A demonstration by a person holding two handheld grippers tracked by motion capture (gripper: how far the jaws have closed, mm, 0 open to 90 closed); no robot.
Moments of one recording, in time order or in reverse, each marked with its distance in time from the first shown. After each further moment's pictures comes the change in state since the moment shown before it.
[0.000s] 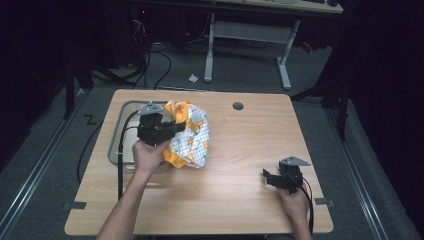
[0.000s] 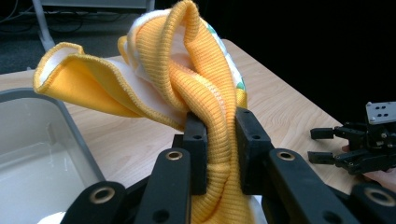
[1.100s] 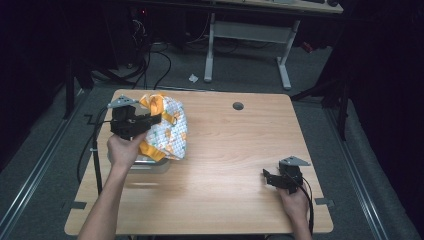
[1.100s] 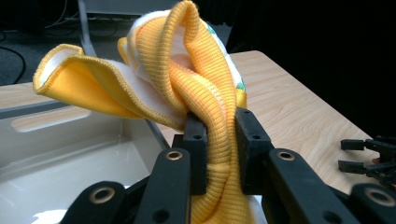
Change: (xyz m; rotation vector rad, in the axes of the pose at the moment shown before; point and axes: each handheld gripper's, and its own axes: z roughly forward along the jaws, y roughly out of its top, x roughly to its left) left arm 0.040 0.008 -0.045 -0.024 0.103 -0.030; right arm 0.000 0.000 0.000 0.000 0.000 0.000
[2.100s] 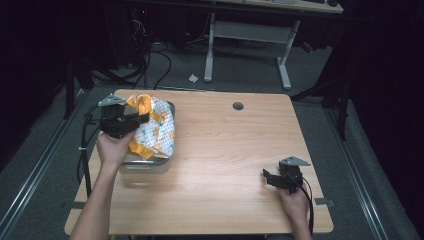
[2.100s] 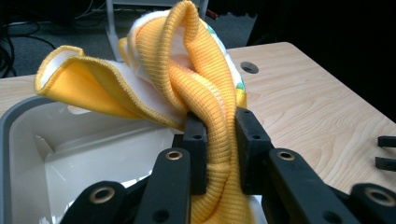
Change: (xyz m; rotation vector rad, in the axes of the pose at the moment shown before) left arm 0.026 -0.004 -0.006 0.040 0.077 -0.011; right arm 0.000 0.000 0.000 0.000 0.000 0.001
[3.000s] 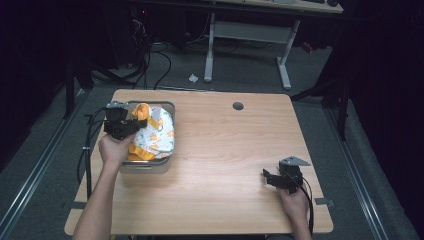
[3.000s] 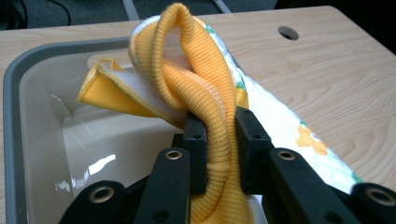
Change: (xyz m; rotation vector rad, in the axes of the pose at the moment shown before) left arm 0.033 -0.022 0.036 0.123 0.064 -0.032; right arm 0.000 0.000 0.000 0.000 -0.001 0.001
